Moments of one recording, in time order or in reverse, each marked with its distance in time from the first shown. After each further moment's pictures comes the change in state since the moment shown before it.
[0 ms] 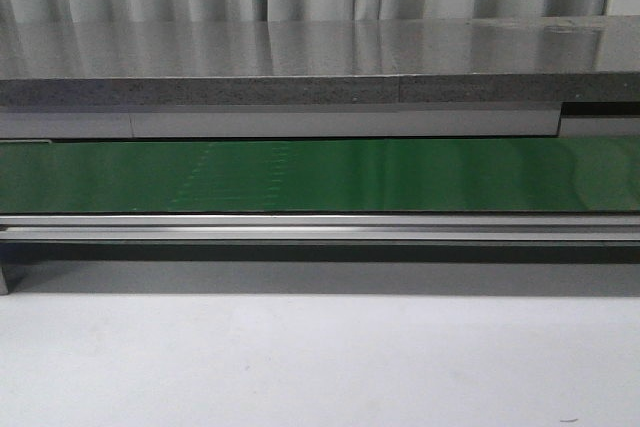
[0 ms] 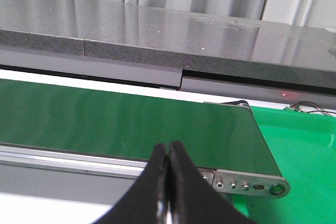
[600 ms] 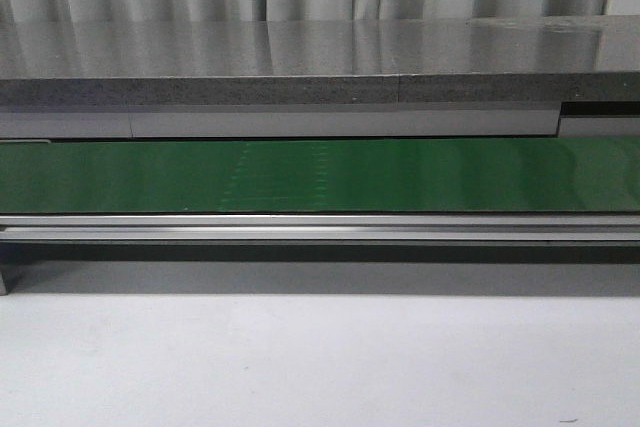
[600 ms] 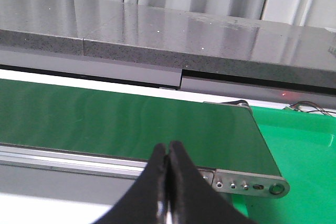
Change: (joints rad) left arm 0.000 0.000 0.000 -0.002 0.015 0.000; right arm 0.000 0.000 0.000 0.000 0.000 0.000
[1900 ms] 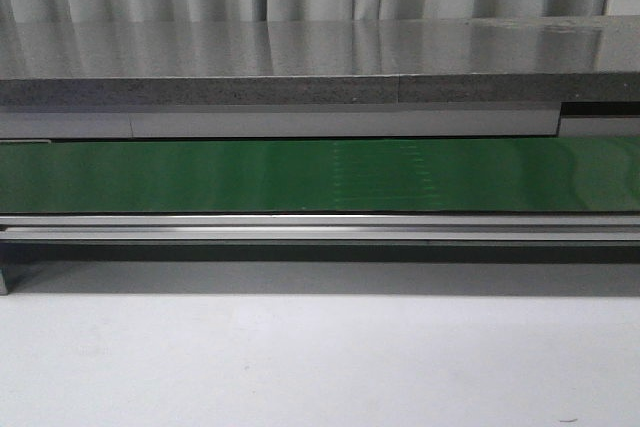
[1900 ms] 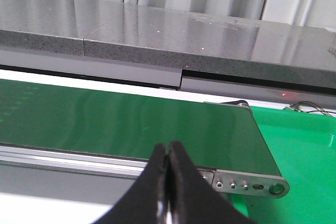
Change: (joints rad) left arm 0.000 0.635 -0.619 -0.008 0.606 0.000; right arm 0.000 0.000 0.000 0.000 0.000 0.000
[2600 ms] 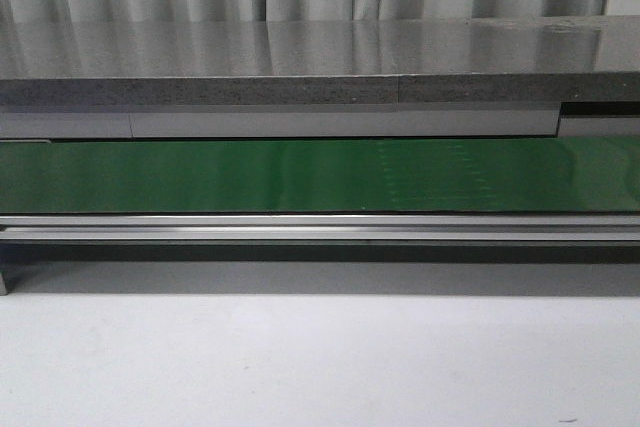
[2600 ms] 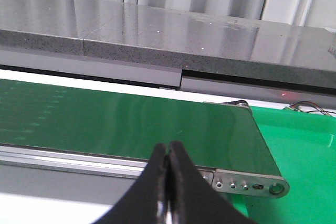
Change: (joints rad) left arm 0.000 0.044 -0.105 0.007 0.151 0.010; right arm 0.000 0.000 0.000 0.000 0.000 0.000
